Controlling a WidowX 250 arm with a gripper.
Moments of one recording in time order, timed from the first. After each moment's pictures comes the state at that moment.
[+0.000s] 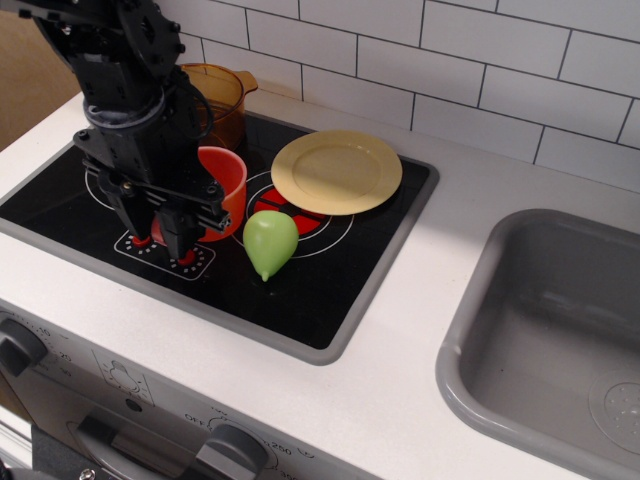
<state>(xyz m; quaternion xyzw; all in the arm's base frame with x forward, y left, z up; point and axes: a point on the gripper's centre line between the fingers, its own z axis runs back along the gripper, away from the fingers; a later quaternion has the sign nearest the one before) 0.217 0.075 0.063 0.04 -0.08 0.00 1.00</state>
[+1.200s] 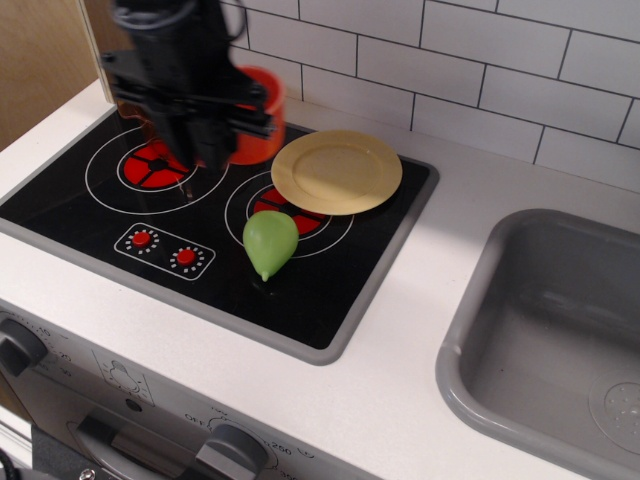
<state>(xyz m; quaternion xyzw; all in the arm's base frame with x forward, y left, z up) 0.253 0.056 0.107 0.02 -0.12 0.05 0.99</state>
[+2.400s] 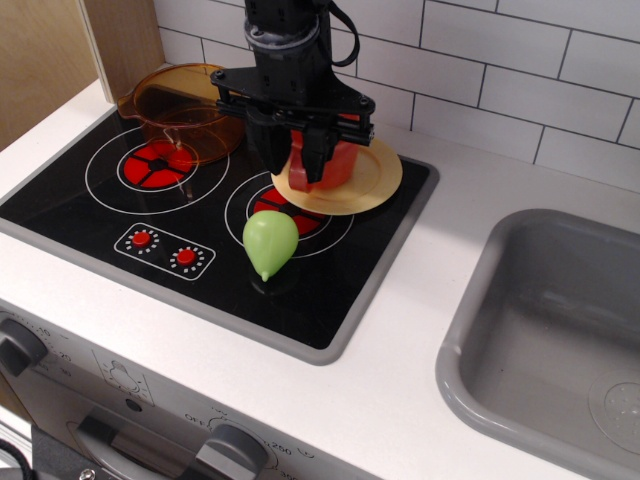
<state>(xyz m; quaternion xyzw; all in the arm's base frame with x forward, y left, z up) 0.298 0.024 0.081 0.02 -0.11 0.08 0.99</state>
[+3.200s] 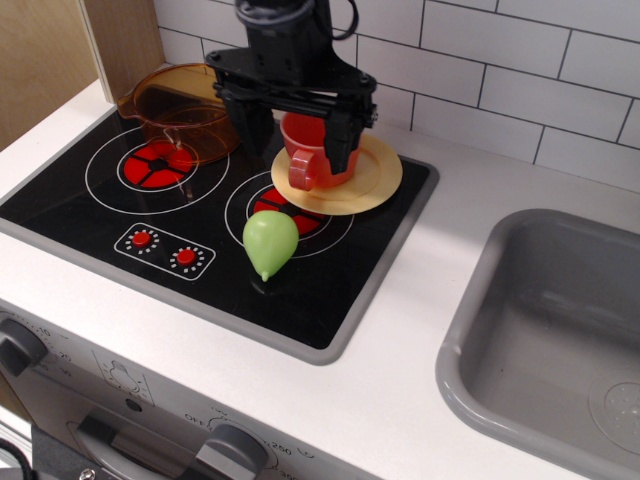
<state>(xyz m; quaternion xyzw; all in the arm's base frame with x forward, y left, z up) 0.286 0.023 0.104 -0.01 -0.12 0.07 0.99</state>
